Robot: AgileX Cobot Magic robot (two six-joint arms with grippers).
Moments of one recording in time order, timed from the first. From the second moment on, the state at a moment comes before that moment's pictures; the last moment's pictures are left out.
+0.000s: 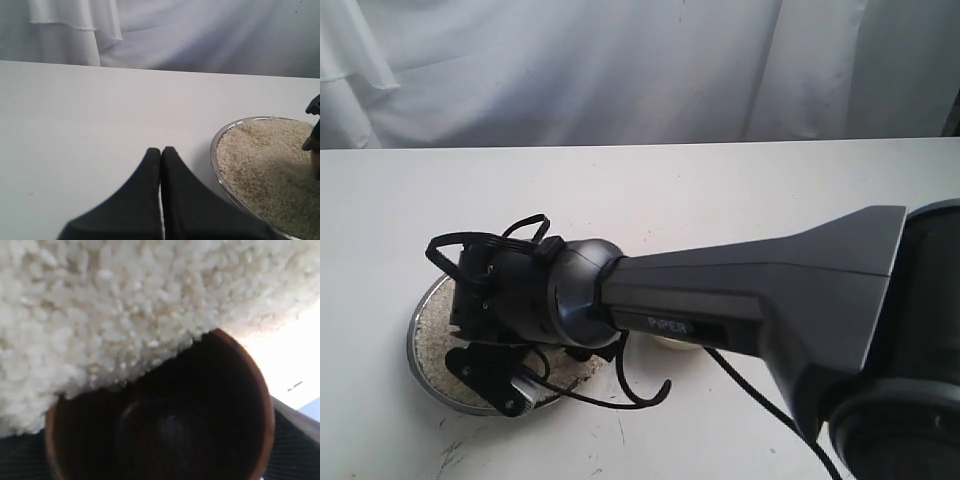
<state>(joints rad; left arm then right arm) 0.03 0.00 0.00 -0.01 0.33 -0.02 1.17 2.29 -1.68 -0.73 0.85 -1.04</state>
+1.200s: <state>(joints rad) 0.03 0.00 0.00 -0.01 0.33 -0.02 0.92 2.28 -1.87 0.25 0.75 -1.22</state>
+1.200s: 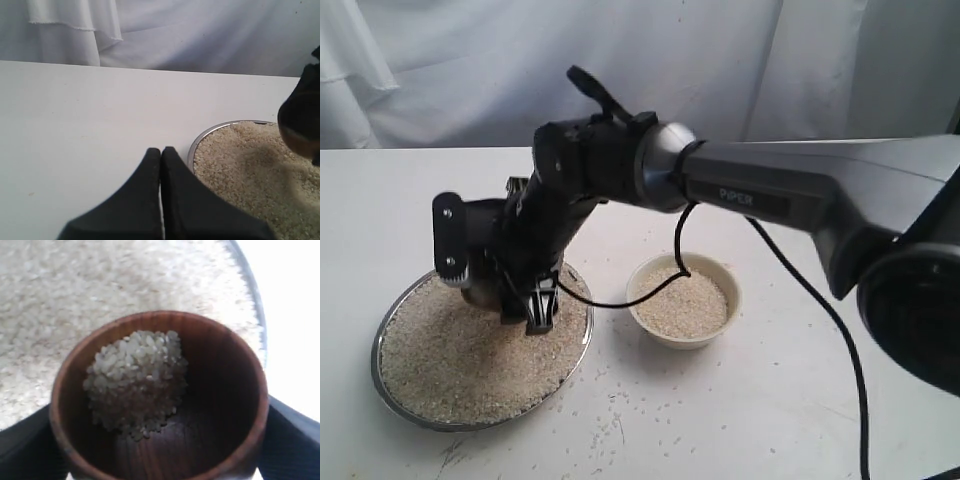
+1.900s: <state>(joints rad) 0.03 0.00 0.00 -0.01 0.33 -0.02 0.82 2.05 -1.77 -0.11 0.89 -0.91</state>
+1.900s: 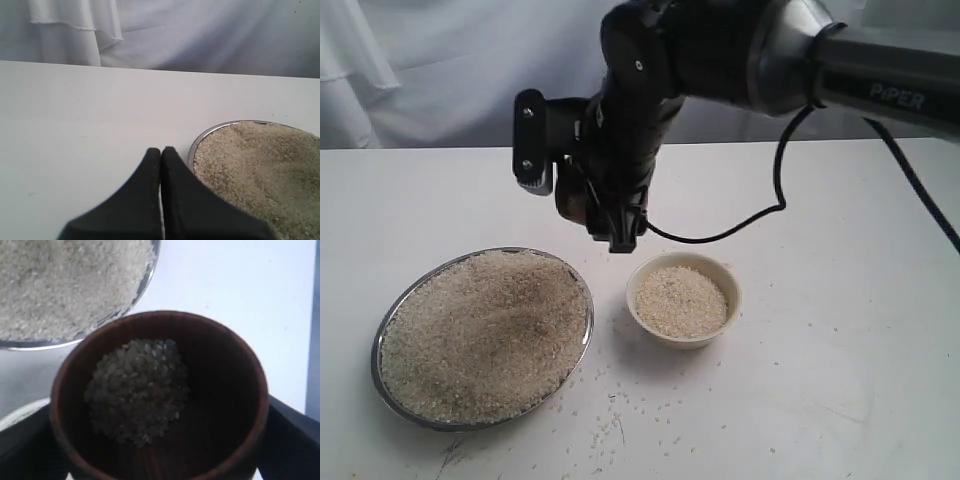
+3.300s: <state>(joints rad) 0.03 0.00 0.00 -0.01 0.33 -0.02 0.90 1.89 -1.09 -1.41 0.69 -0.23</state>
